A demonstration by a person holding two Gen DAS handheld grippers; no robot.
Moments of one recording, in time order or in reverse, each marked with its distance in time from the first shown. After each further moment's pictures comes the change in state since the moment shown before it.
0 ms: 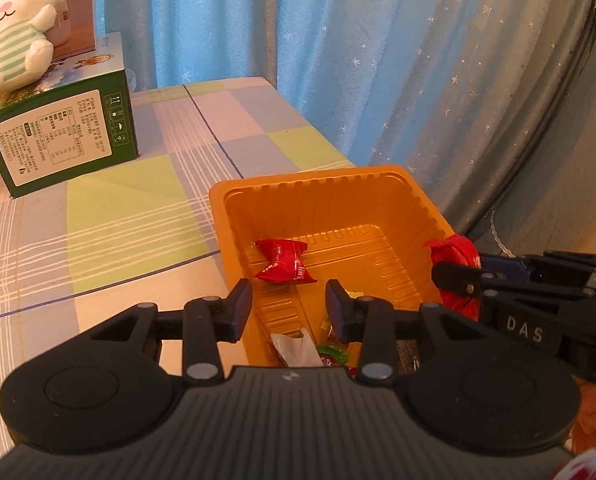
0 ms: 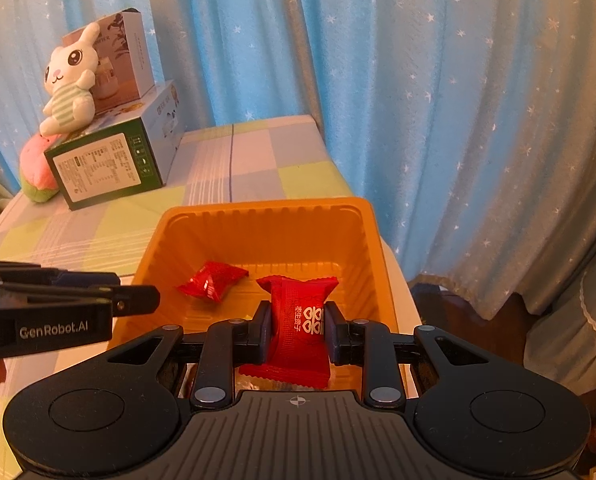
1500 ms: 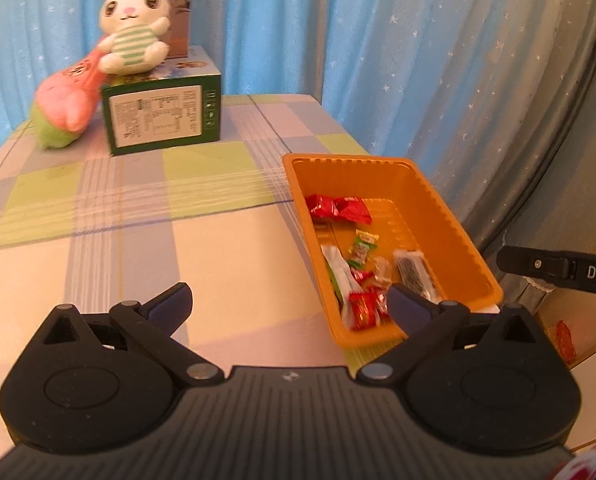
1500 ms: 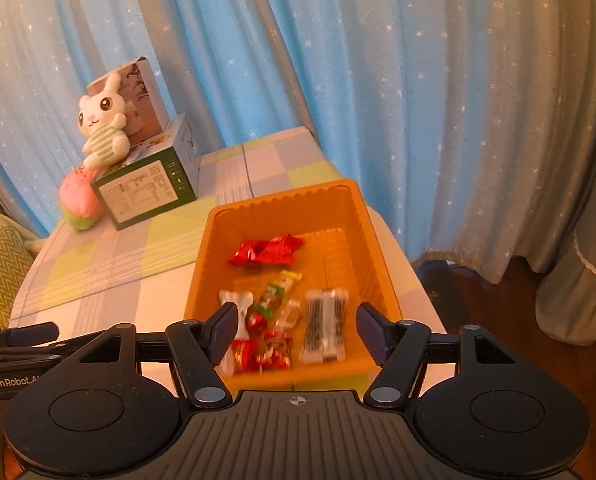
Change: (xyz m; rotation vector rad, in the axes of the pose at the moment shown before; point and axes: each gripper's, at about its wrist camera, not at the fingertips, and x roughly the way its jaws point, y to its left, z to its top) left arm -0.143 0.012 -0.086 -0.099 -0.077 0.102; right arm -0.135 0.011 -0.049 0.147 -0.037 0.034
